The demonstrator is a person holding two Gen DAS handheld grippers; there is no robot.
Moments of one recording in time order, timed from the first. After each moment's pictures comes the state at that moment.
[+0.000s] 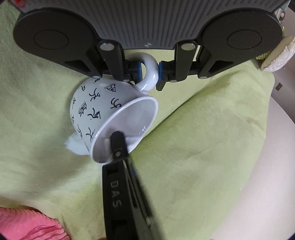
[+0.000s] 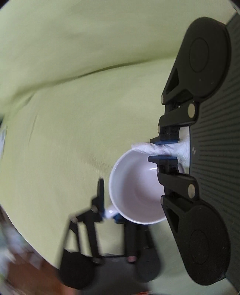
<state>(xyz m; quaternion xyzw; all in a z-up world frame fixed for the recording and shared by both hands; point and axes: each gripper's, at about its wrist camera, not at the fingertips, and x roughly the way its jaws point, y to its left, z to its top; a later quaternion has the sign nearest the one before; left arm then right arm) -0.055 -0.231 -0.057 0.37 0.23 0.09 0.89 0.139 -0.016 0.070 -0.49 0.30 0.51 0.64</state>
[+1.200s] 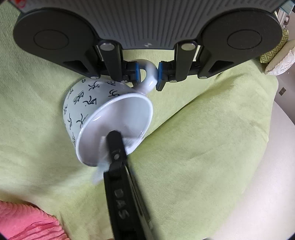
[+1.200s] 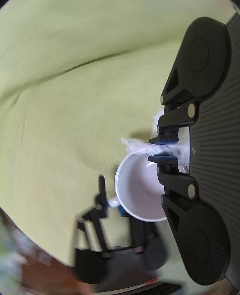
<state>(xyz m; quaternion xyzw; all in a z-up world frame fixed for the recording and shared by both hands) -0.113 -0.294 -0.038 0.35 0.25 0.09 0.90 0.150 -0.057 0.082 -0.35 0.43 0.48 0.68</state>
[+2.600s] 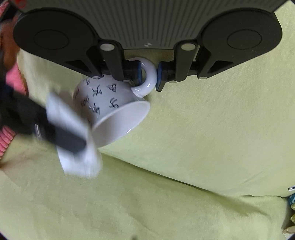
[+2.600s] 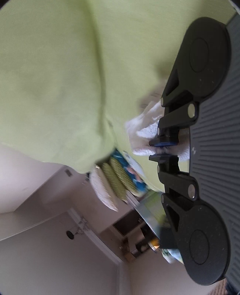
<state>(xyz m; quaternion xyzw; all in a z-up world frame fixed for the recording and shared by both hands) 0.043 -0.013 -0.007 -0.16 0.36 0.05 0.92 0.140 -0.131 0.035 0.23 0.28 0.52 0.77</state>
